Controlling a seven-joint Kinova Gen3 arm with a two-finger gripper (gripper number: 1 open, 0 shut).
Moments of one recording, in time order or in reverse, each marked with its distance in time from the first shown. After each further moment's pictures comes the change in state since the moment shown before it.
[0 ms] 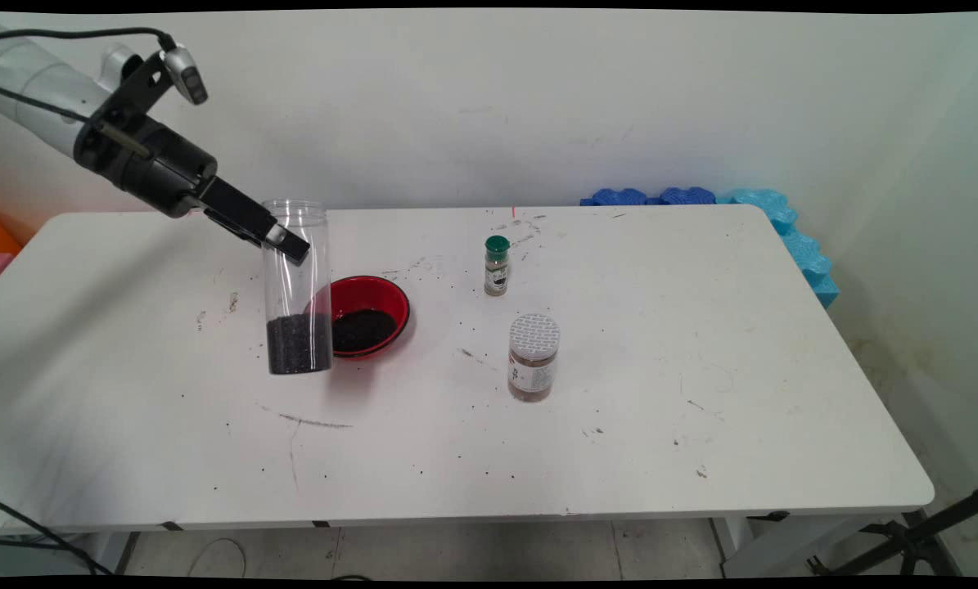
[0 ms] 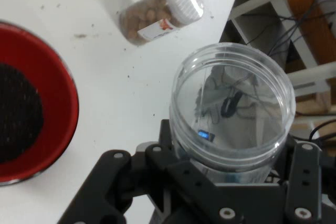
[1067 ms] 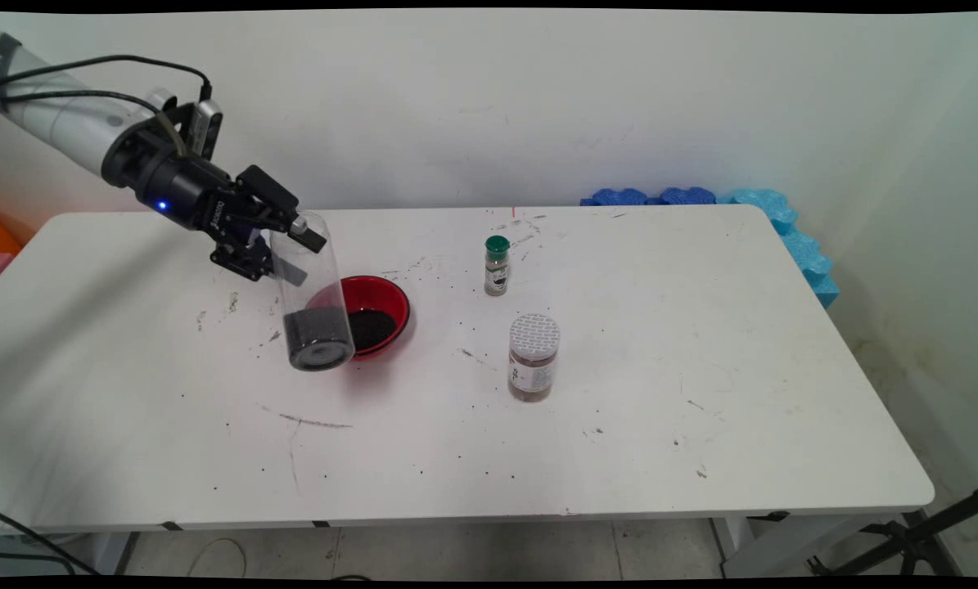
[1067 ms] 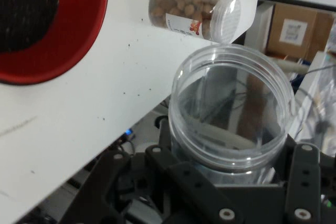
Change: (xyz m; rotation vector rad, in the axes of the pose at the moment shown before) arm 0.001 -0.045 0.010 -0.056 -0.013 -0.670
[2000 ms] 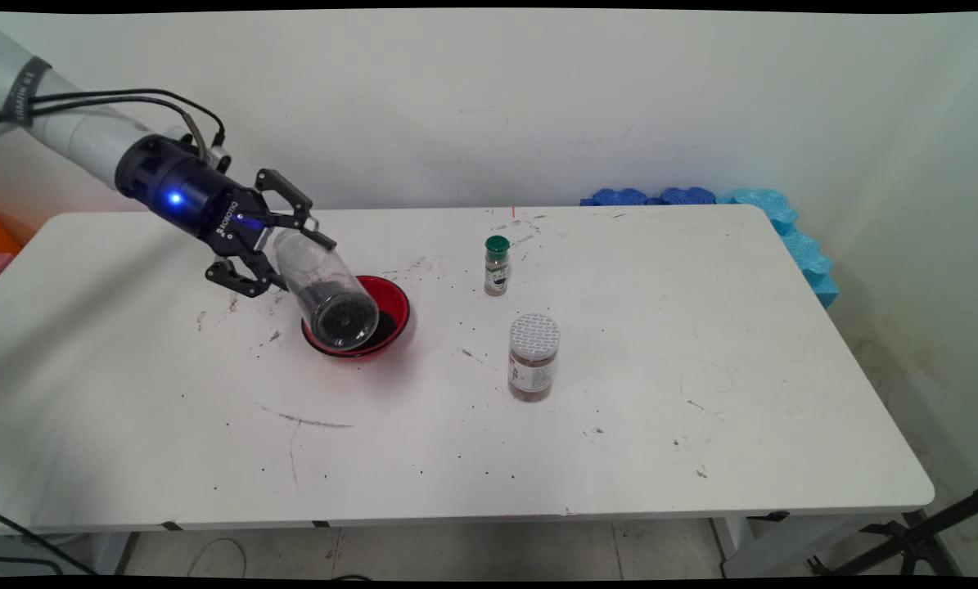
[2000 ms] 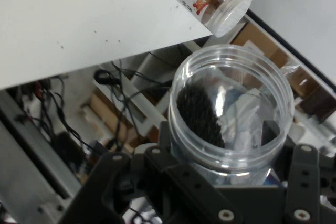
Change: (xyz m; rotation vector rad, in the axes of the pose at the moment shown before) arm 0.012 -0.016 0.012 -0.069 -0.099 -0.513
